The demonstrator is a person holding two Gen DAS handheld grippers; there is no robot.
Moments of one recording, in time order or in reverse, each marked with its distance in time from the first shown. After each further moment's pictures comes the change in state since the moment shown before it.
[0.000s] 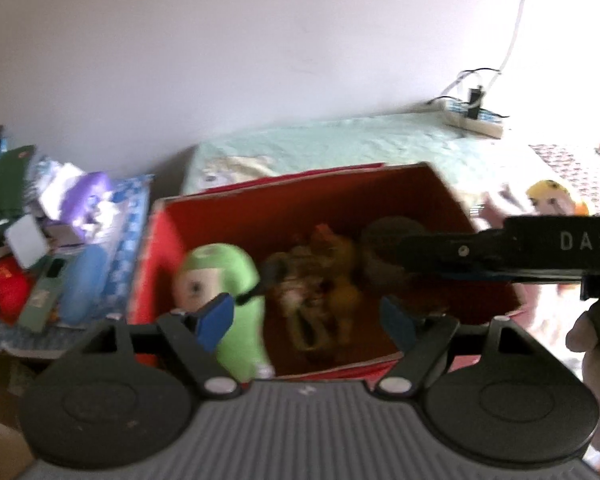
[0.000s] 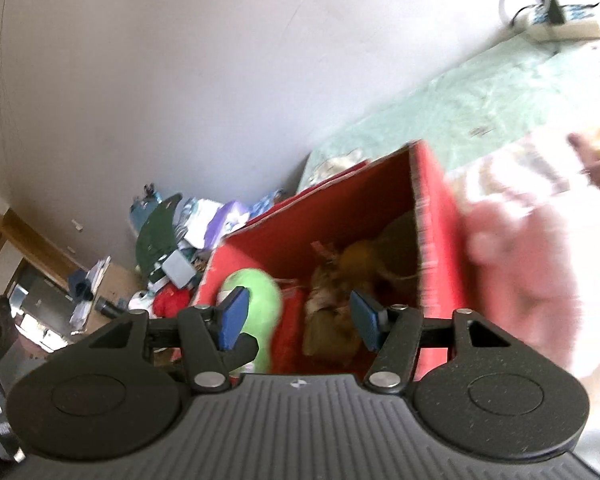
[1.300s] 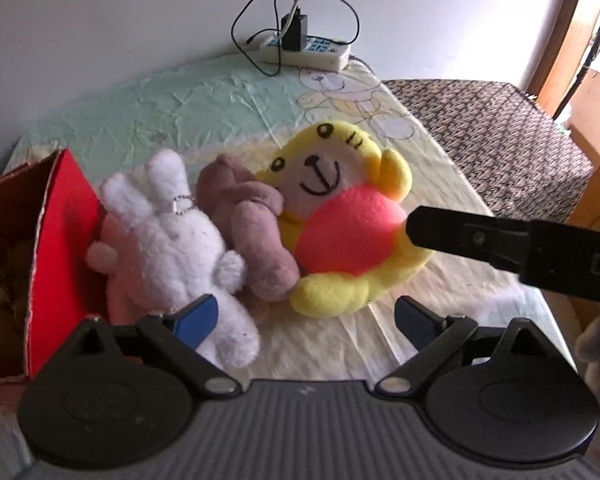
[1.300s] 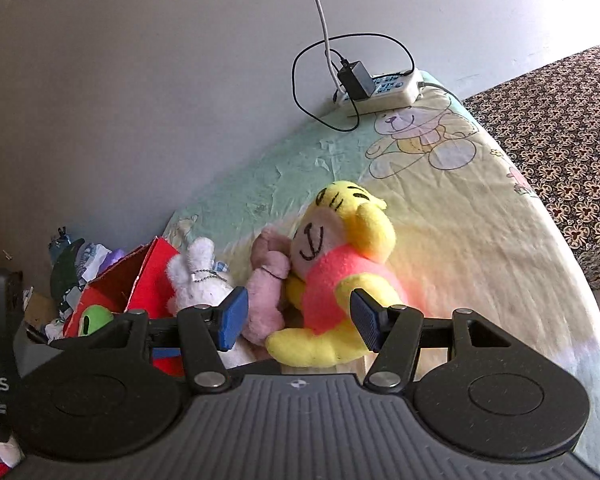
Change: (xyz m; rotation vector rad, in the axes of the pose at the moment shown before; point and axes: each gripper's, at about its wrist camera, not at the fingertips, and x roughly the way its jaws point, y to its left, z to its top) left arm 0.076 -0.294 0.031 0.078 0.191 -0.172; right arm -0.166 -0.181 0.041 -0.006 -0.096 -0.232
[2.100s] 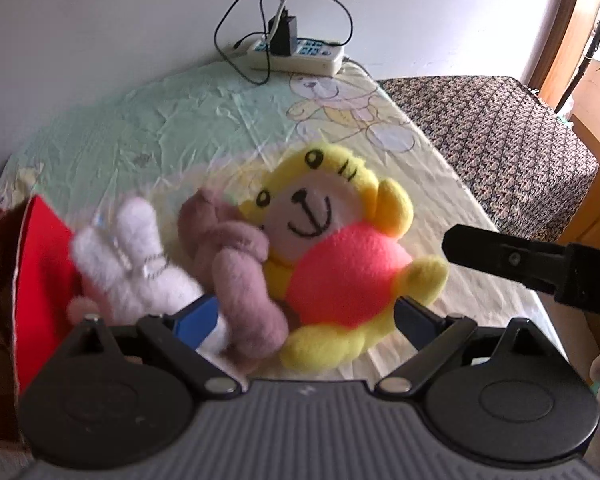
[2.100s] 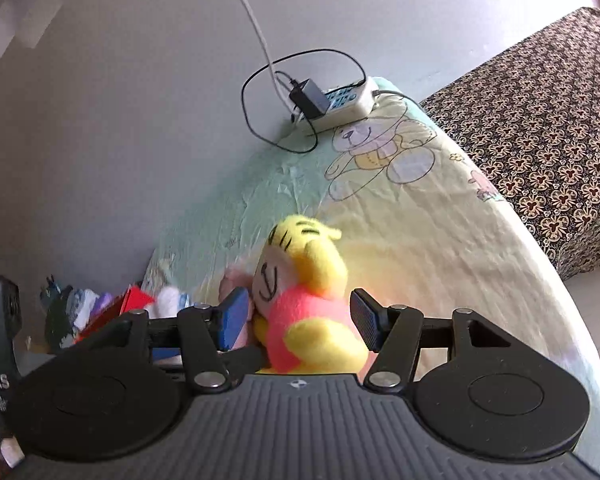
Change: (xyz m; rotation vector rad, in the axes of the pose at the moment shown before) left arm 0.023 -0.013 0.040 0.035 0.009 0.003; right arm 0.003 -0.038 0.024 0.145 -0.044 -0.036
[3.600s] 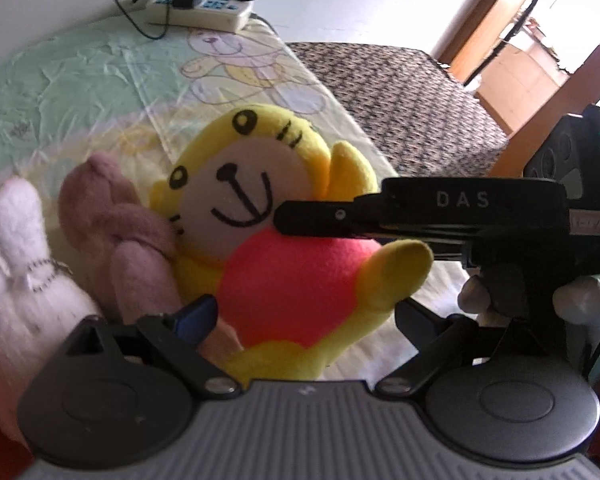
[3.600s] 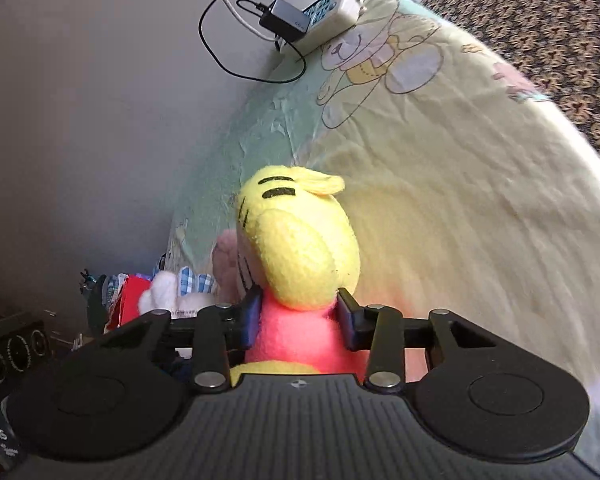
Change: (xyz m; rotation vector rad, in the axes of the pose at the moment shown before) left arm 0.047 0.004 -0.001 0.027 0.106 -0.380; right arm 0.059 -0.041 -0.001 0.176 0.223 0.120
